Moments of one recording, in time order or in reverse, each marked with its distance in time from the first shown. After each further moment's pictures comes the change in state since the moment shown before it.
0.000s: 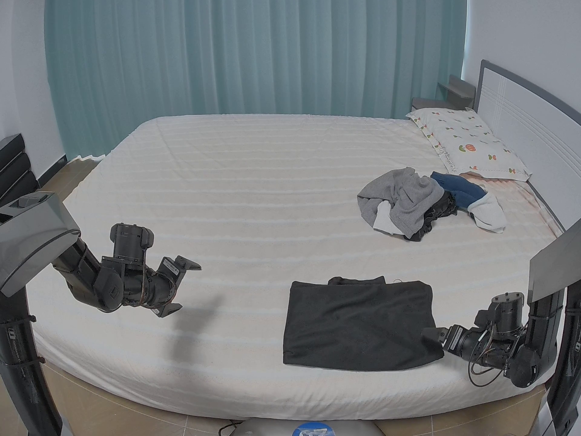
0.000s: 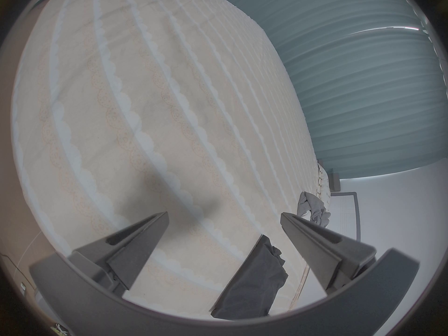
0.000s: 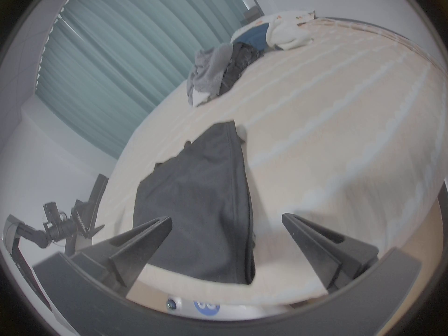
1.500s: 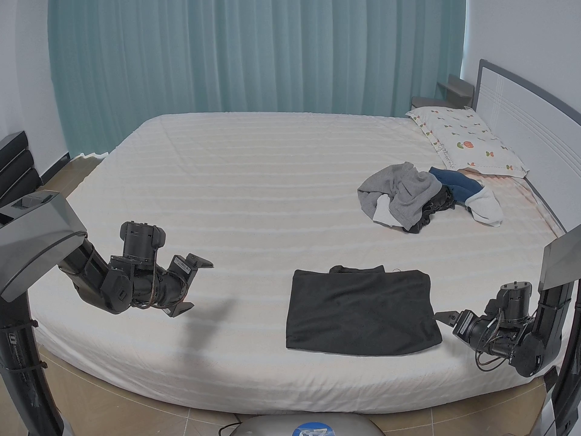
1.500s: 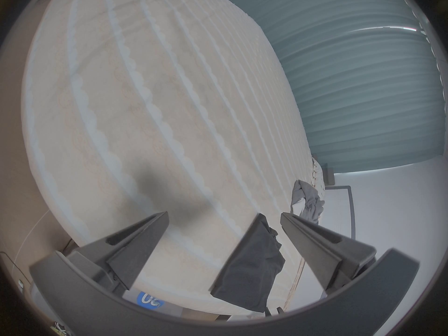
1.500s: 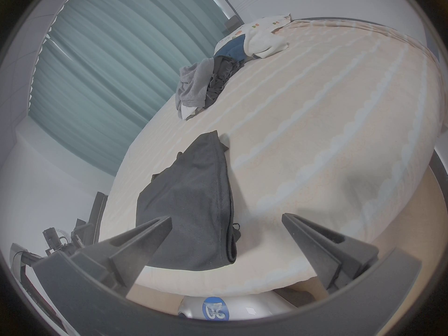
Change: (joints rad) left arm -0.077 -0.012 -0.004 -0.017 0.011 -0.049; right arm -0.064 -0.047 -0.036 0.088 -0.010 0.068
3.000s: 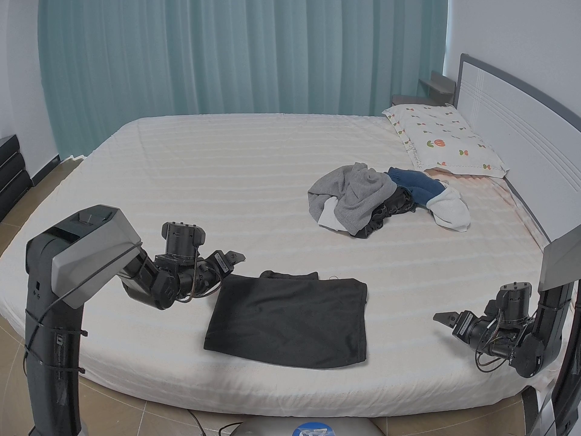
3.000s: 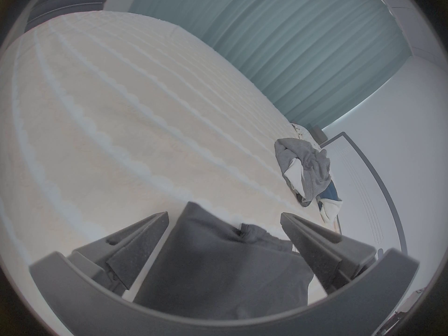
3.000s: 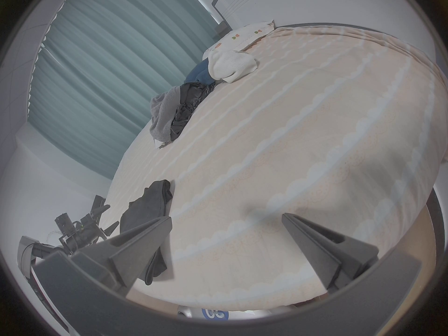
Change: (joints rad) left arm -0.067 0.307 -0.350 -0.089 0.103 0.379; right arm 0.014 -0.001 0.006 -0.001 -0.002 0.001
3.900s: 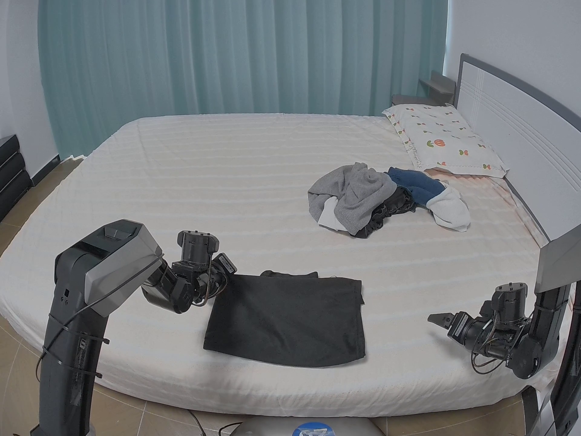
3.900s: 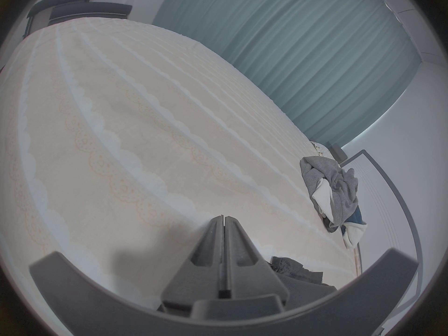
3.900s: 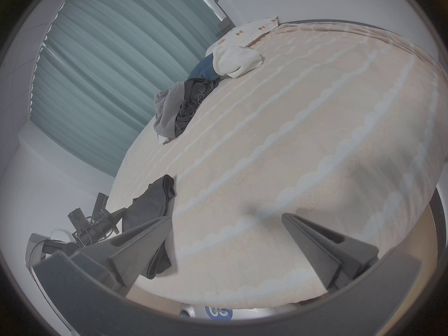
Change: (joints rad) left arm -0.007 0.132 -0.131 -0.004 0.195 -0.063; right arm 0.034 0.004 -0.010 0.001 0.000 0.017
